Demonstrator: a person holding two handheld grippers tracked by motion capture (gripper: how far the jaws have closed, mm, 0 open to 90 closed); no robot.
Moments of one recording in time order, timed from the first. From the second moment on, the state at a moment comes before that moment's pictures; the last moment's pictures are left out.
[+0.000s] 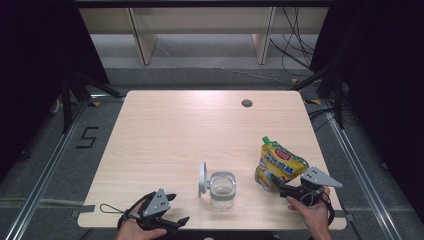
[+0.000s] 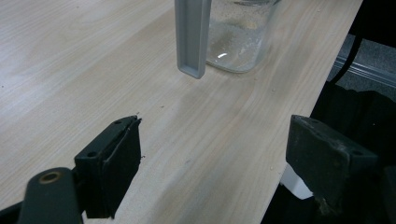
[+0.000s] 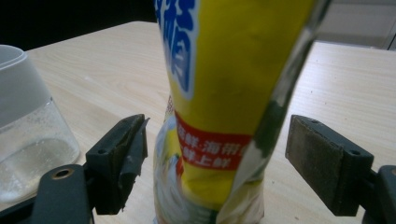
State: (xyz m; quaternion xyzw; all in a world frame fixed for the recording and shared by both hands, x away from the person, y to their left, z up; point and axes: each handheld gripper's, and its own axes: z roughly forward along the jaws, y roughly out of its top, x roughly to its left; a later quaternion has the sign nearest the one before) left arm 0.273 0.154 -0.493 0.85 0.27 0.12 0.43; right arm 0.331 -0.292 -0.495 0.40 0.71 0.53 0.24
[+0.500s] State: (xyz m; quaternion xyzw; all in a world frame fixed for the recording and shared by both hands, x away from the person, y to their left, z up) left arm 0.274 0.152 -0.495 0.86 0.27 0.12 0.43; right arm 0.343 -0.289 -0.498 0.38 0.69 0.56 0.26
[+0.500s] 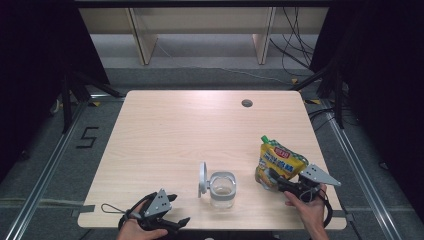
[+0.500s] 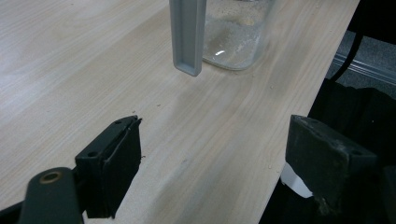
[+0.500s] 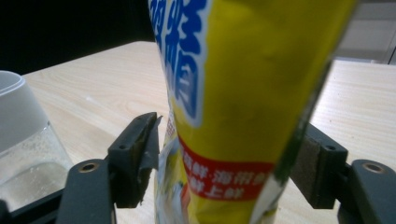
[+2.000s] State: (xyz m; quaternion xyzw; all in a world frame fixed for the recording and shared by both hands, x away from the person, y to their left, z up) left arm 0.273 0.153 -0.493 0.86 0.26 0.12 0.42; right arm 0.346 -0.270 -0.493 0.37 0.69 0.56 0.28
